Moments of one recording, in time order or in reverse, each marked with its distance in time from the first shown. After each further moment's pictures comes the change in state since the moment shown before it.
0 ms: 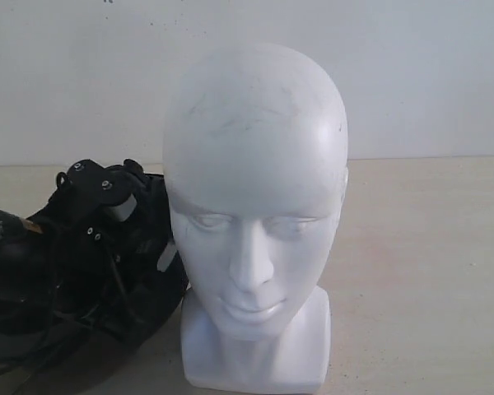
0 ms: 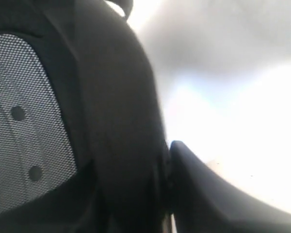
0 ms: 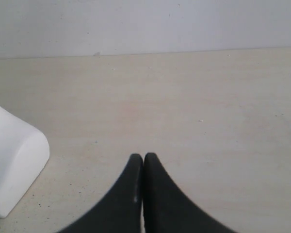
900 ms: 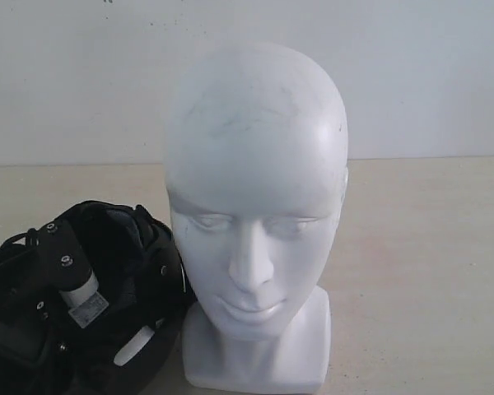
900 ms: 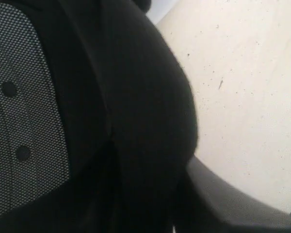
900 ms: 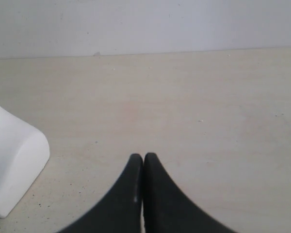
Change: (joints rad) left arm -0.002 -0.185 0.113 0.174 0.294 -0.007; right arm 0.000 0.000 0.000 0.000 0.000 0.000
